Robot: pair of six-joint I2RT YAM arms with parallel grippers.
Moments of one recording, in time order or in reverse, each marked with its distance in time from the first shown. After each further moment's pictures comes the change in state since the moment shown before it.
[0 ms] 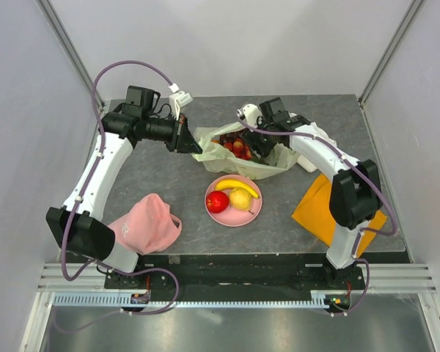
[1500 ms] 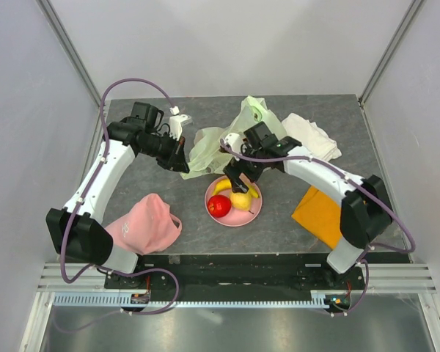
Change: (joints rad) left arm 0.000 -0.027 -0.157 -0.134 -0.282 0.115; right arm 0.193 -0.106 -0.232 0.036 -0.201 0.114
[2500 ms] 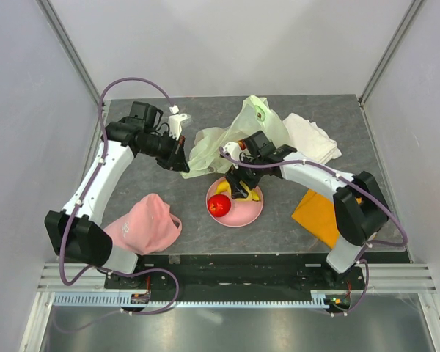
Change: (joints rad) left arm 0.000 -0.013 0.007 0.000 0.018 0.000; right arm 0.000 -0.004 -0.075 0.072 -0.072 -0.018
